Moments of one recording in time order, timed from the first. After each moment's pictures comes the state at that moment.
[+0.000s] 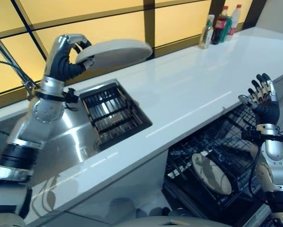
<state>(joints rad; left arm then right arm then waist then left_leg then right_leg) -0.49 0.79 -0.12 0.06 0.01 -0.38 0.25 -0.04 -0.59 -0.12 -0.01 0.53 -0.30 -0.16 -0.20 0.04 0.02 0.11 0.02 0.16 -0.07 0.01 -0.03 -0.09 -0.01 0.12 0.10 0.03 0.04</state>
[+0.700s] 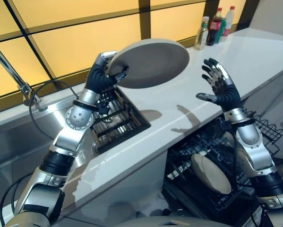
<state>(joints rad) -0.49 0.58 -0.22 0.00 -0.19 -0.27 0.08 -0.27 -0.59 0.12 -0.11 0.44 -0.21 0.00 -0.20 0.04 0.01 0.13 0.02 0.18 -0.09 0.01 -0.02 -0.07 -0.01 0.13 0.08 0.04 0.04</state>
